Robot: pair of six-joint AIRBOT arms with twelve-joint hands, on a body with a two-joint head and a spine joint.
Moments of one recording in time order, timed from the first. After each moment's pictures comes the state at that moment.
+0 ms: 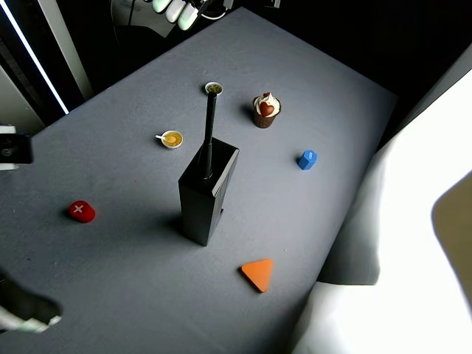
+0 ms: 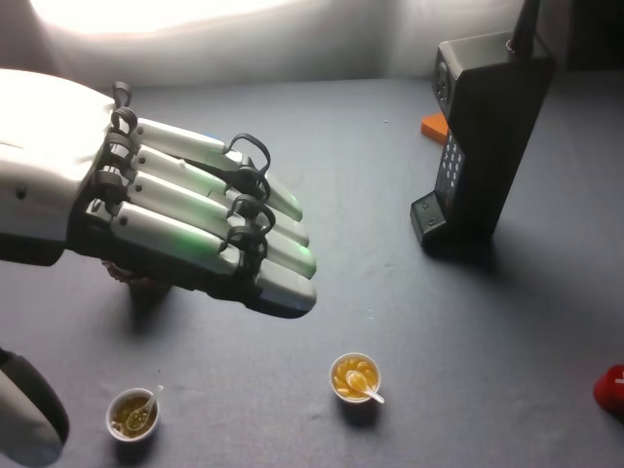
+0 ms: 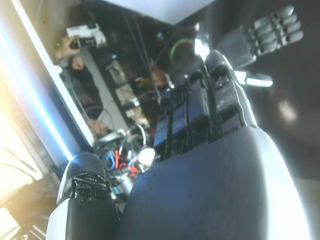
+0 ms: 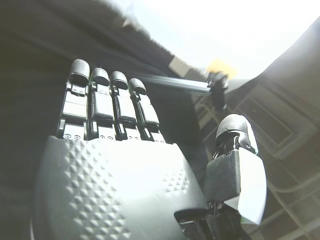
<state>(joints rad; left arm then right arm) 0.00 -0.38 1.12 1.71 -1.26 -0.70 -0.85 -0.82 0.69 0.84 1.49 0.05</state>
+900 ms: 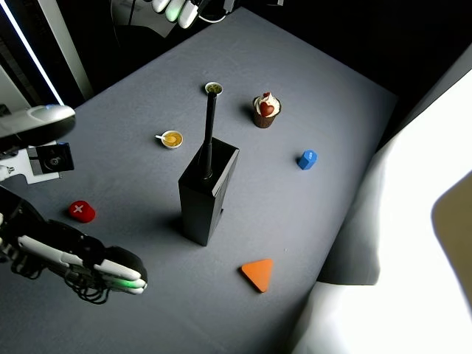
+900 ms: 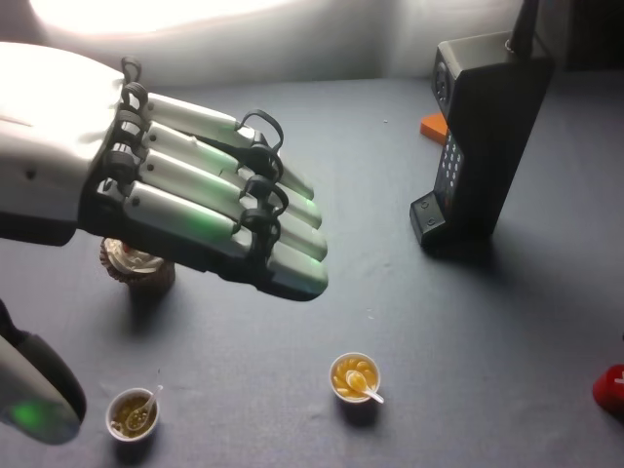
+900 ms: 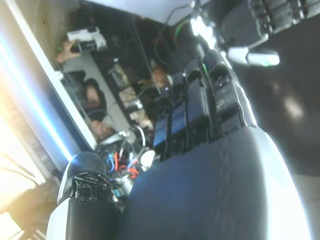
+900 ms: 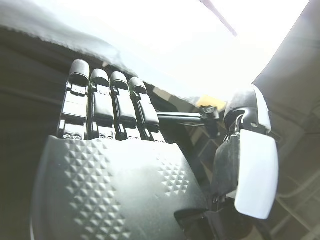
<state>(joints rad) -0.06 -0.40 1.12 1.75 -1.25 -0.70 -0.79 -0.95 0.87 0.70 1.36 0.10</state>
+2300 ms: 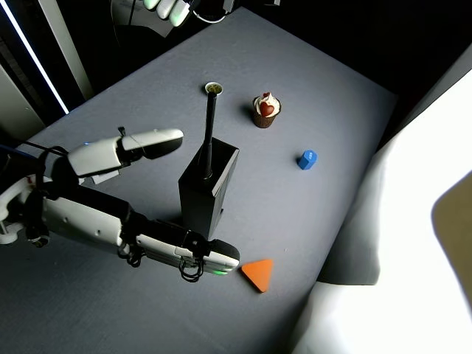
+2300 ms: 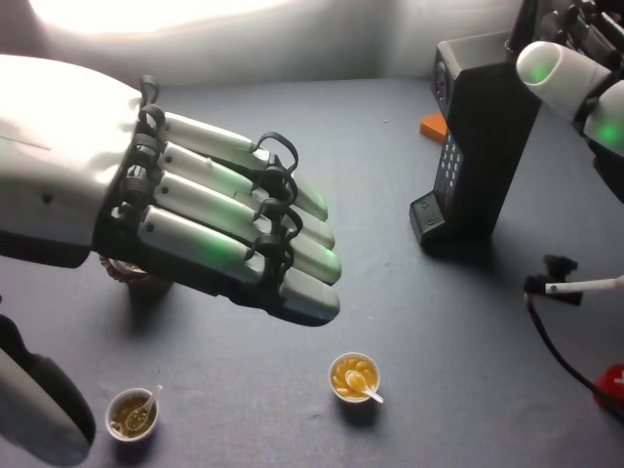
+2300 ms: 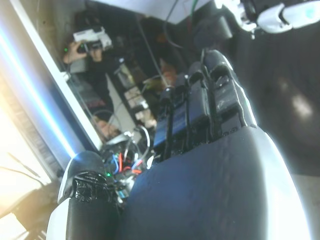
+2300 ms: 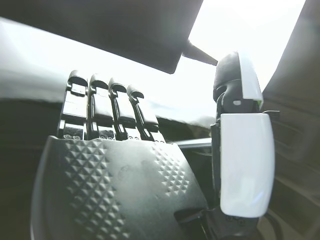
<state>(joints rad) -0.05 -0.40 1.10 1.77 -1.25 -0.70 -0.58 -1.12 1.08 0.64 1.12 0.19</state>
